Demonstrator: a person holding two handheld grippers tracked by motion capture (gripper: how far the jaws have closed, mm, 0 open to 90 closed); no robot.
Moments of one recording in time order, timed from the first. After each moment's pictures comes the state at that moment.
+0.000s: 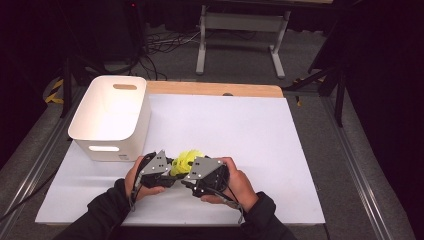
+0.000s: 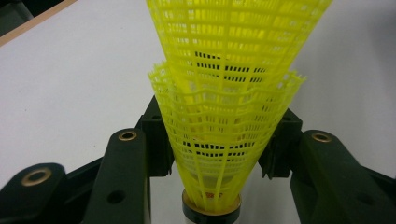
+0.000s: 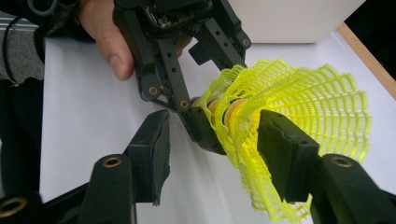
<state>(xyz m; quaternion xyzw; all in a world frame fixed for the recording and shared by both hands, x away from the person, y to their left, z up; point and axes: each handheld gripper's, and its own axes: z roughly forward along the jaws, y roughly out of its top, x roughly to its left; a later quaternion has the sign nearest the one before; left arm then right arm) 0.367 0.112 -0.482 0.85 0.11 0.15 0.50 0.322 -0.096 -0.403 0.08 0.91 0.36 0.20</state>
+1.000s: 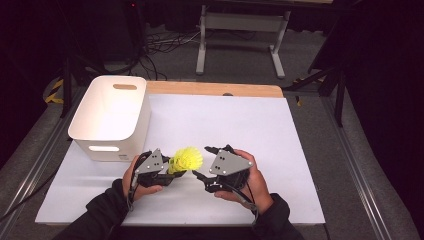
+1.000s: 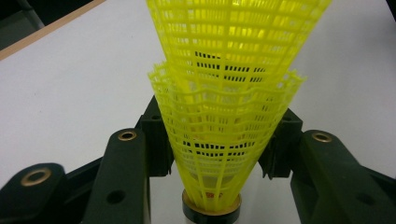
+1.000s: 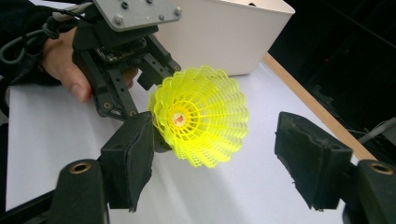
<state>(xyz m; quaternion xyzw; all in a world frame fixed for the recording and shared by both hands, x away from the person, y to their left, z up) 0.367 0.122 -0.478 0.83 0.12 0.15 0.52 0.313 -0.135 -0.376 0.12 0.85 0.44 0.28</state>
